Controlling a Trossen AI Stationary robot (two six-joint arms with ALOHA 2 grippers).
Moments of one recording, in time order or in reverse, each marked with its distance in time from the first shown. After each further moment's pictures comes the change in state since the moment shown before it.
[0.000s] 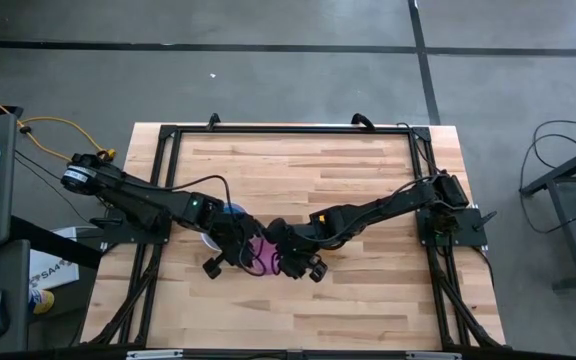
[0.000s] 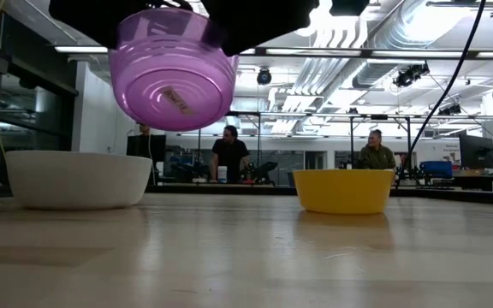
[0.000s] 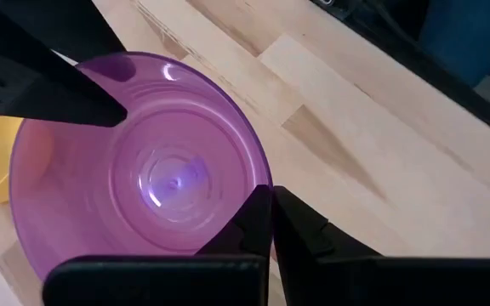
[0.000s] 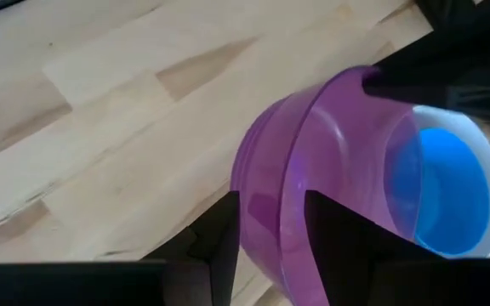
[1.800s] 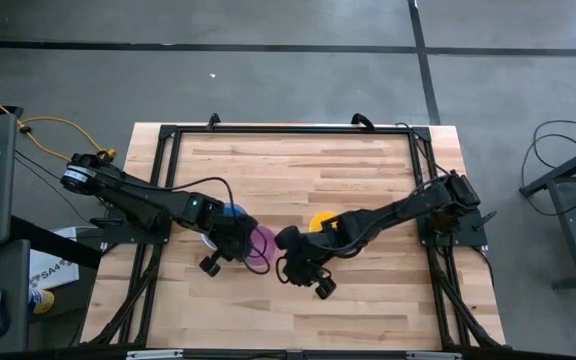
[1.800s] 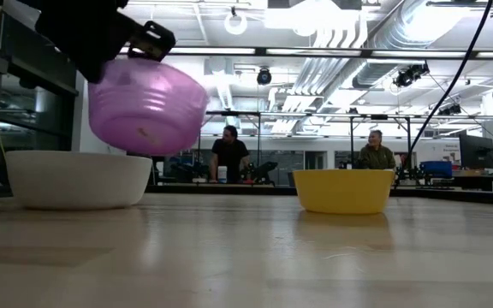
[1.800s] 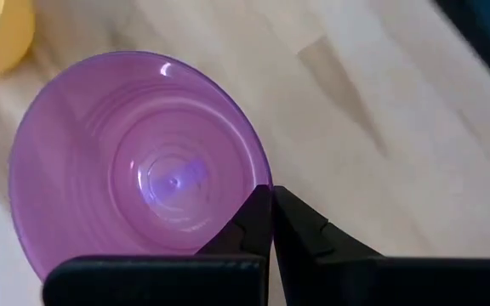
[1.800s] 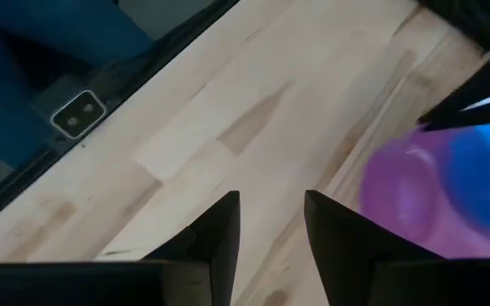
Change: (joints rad) left arm 0.000 -0.001 0.001 -0.159 -0.096 -0.154; right arm 0.073 -0.073 0.000 -0.023 -0.054 0.340
